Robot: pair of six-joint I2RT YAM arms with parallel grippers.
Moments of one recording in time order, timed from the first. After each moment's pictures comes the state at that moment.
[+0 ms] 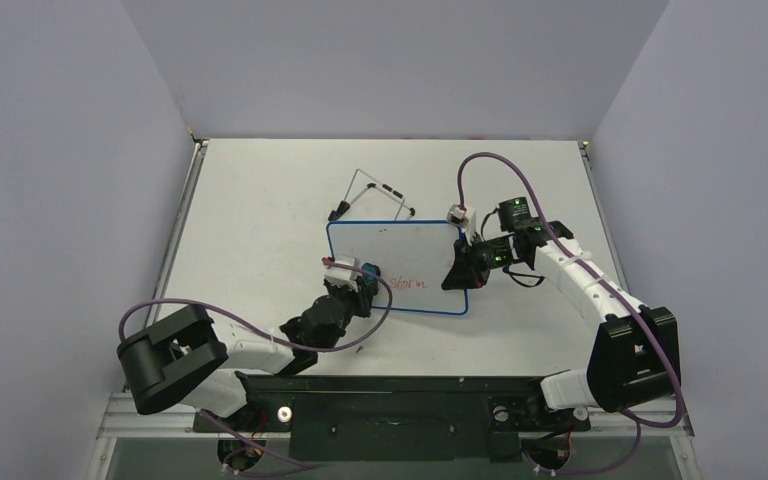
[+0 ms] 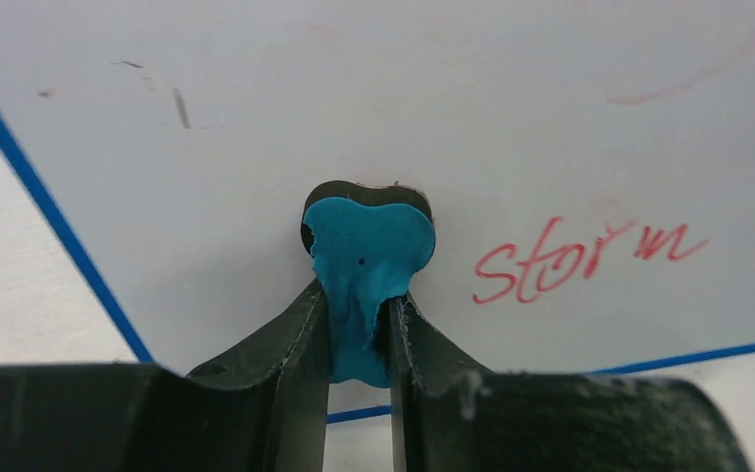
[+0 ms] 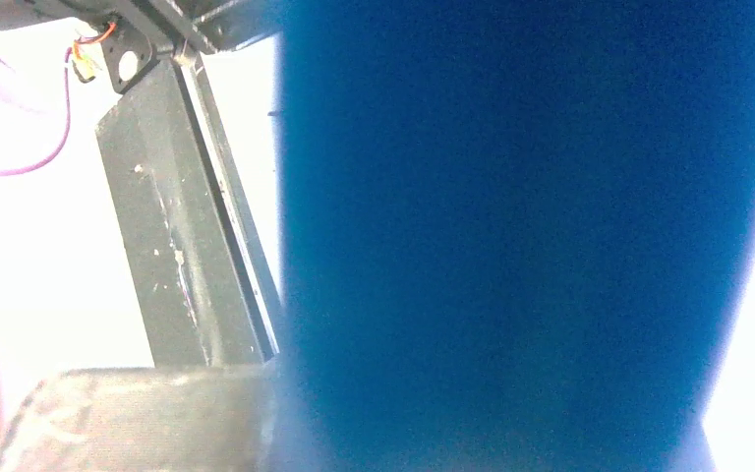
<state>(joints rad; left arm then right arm) -1.05 1.41 0.32 0.89 -0.57 -0.38 0.26 1.38 0.98 -0.74 -0.93 -0.44</state>
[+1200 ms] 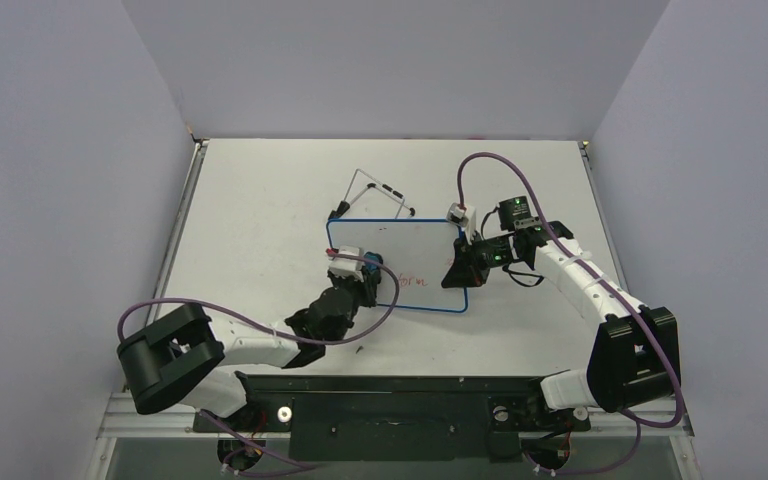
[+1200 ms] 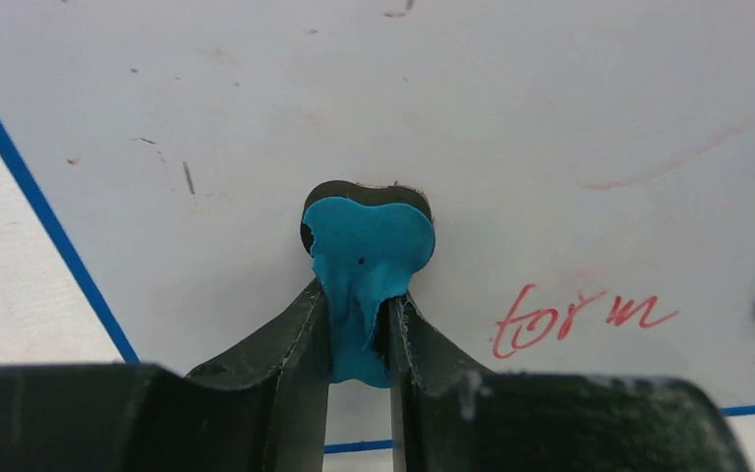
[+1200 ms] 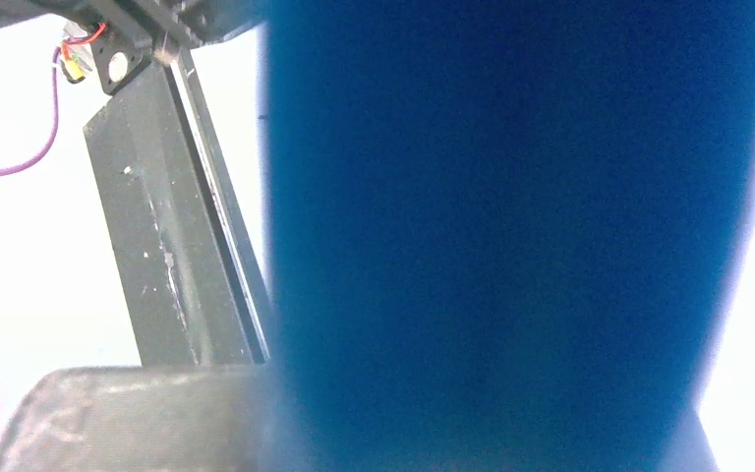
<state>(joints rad) -1.01 1.41 0.41 0.83 -0.63 -0.38 0.26 1.38 0.98 -0.71 -0.92 -0.44</state>
